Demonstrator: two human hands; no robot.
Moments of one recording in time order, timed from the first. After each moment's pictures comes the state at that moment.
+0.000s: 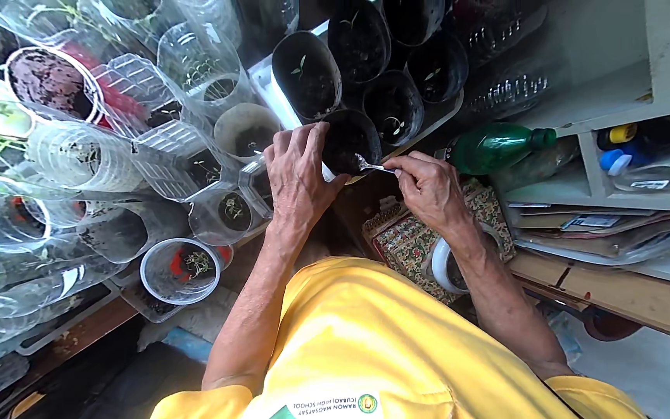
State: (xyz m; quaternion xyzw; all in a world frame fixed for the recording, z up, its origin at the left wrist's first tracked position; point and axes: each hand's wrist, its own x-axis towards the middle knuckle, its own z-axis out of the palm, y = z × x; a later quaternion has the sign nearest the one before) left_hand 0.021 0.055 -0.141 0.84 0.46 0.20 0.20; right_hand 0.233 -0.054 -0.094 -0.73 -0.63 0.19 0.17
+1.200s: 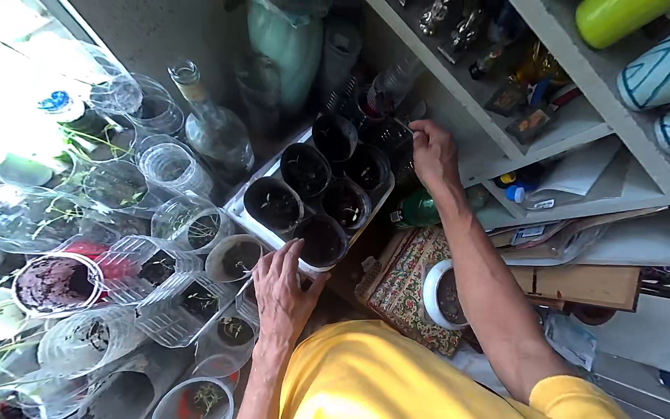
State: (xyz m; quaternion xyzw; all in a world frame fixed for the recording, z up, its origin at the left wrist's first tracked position) left_hand -0.004 0.060 -0.147 0.85 0.38 0.24 0.28; right_hand 0.340 0.055 -0.039 -0.91 -0.34 0.07 0.24
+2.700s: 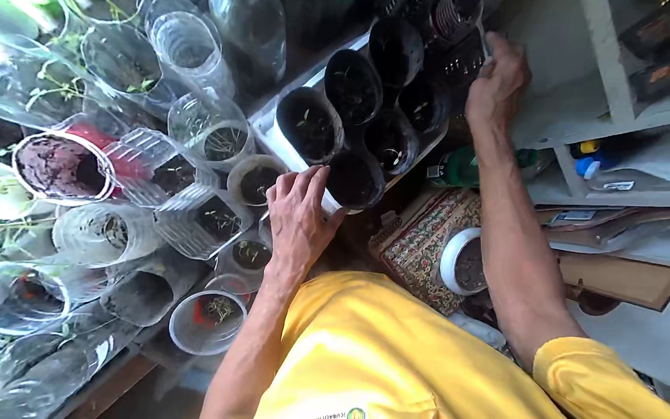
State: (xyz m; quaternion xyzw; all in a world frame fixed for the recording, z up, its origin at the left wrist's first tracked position) left_hand -0.021 0.070 -0.130 0.87 0.35 0.21 0.27; right_hand 0.338 0.080 -0.074 -0.91 -0.38 -0.01 0.16
